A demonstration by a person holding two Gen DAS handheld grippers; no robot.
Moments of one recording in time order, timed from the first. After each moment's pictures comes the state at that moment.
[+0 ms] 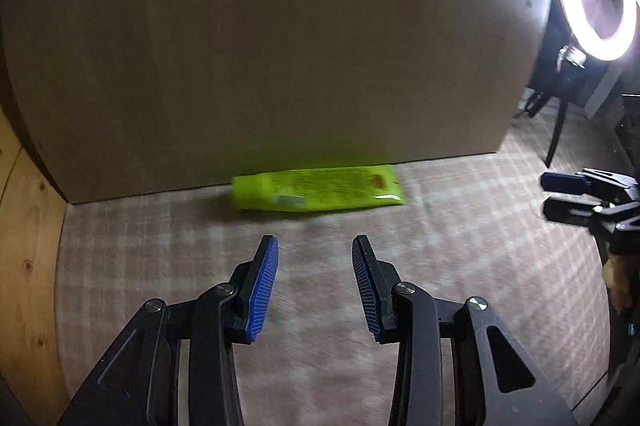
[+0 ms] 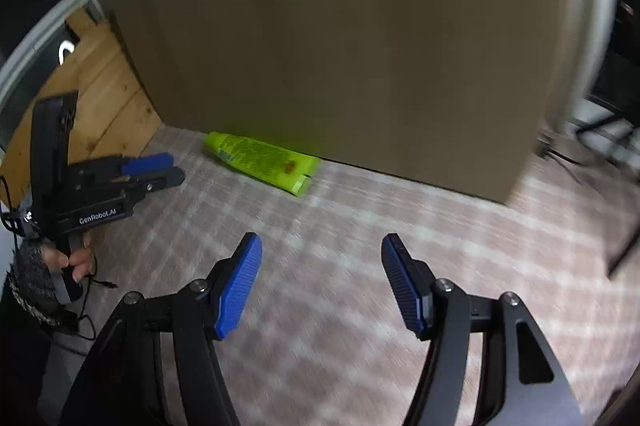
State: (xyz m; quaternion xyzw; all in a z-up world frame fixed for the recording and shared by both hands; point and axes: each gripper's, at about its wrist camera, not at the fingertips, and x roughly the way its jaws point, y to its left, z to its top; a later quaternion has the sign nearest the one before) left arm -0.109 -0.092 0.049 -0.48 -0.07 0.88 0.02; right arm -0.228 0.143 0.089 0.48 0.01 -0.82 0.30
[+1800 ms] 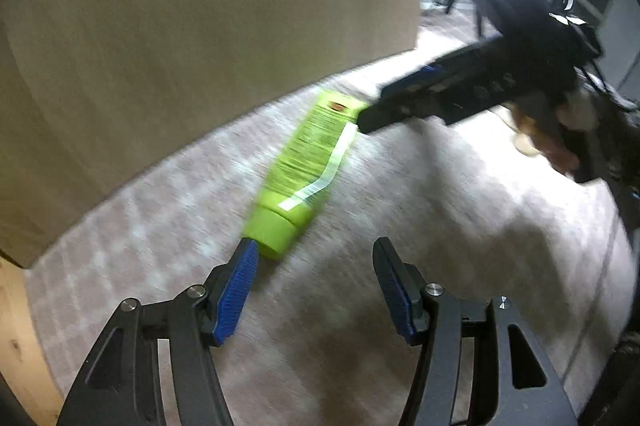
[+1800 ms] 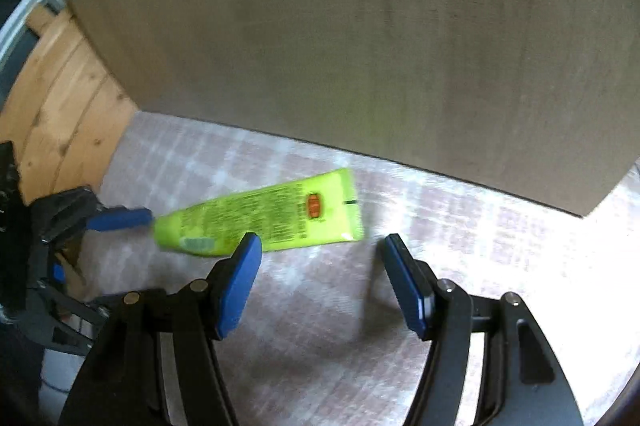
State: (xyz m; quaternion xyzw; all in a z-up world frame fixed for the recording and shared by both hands) left arm -0.078 -0.055 0.013 -0.51 0.07 0.84 0.17; right arm -0.270 0.115 0.038 0.55 0.00 -0.79 0.29
